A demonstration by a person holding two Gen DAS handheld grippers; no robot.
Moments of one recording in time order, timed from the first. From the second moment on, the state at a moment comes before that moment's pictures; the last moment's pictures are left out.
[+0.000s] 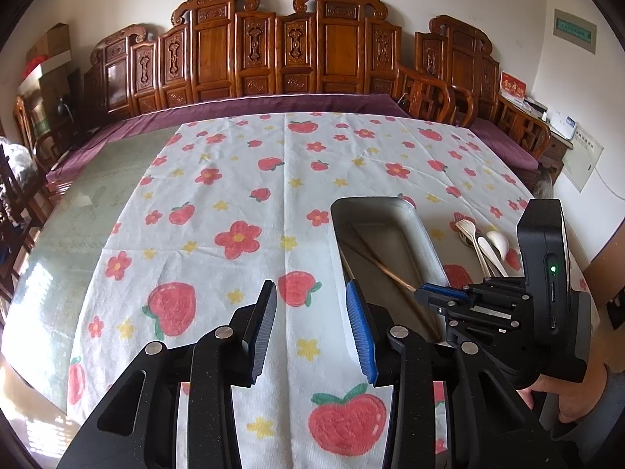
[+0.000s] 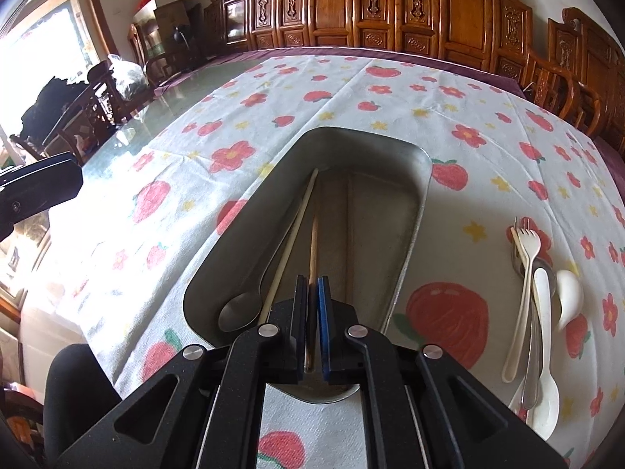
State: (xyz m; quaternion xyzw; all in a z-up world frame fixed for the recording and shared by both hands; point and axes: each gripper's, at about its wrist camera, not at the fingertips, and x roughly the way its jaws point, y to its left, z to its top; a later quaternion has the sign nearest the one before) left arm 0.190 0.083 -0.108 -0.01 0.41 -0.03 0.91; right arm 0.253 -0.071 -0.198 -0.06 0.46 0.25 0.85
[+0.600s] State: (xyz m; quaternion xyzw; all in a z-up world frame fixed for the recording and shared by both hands) left arm 0.186 0.033 -0.115 0.00 0.41 -0.06 0.91; right arm 0.222 -0.190 -0.157 -0.03 0.41 0.22 0.88
